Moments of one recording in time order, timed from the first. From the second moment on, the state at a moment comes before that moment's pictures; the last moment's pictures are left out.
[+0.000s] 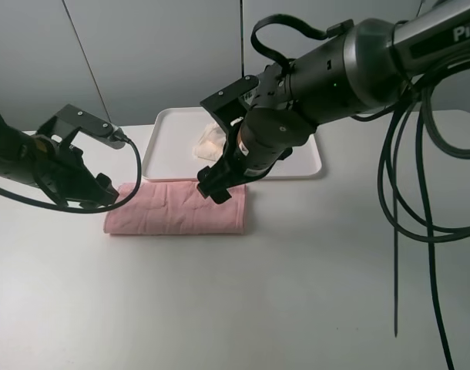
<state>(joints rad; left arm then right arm) -0.22 1.69 -0.74 -0.04 0.17 0.30 0.79 1.95 -1.18 -0.51 0.46 0.56</state>
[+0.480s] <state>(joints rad) -0.15 1.88 -1.10 -0.06 0.60 -0.01 0.72 1.95 -1.33 0.04 0.72 0.11</state>
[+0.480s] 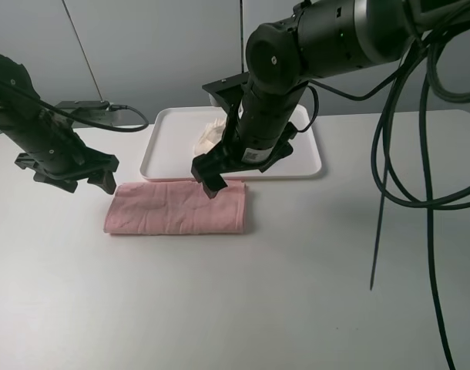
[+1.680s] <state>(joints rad) -0.15 2.11 -1.25 -0.02 0.75 -0.10 0.68 2.13 -1.52 0.15 0.89 0.12</state>
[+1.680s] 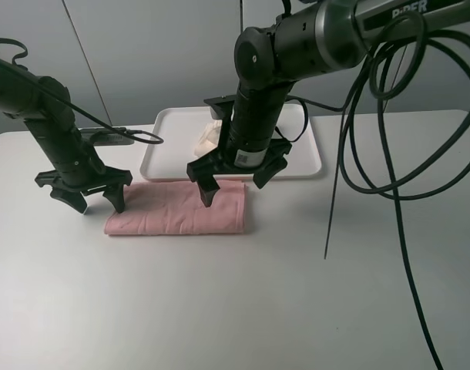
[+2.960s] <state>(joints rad) -0.15 2.11 -1.26 0.02 0.77 -0.10 0.68 2.33 -1.63 0.02 0.94 0.34</state>
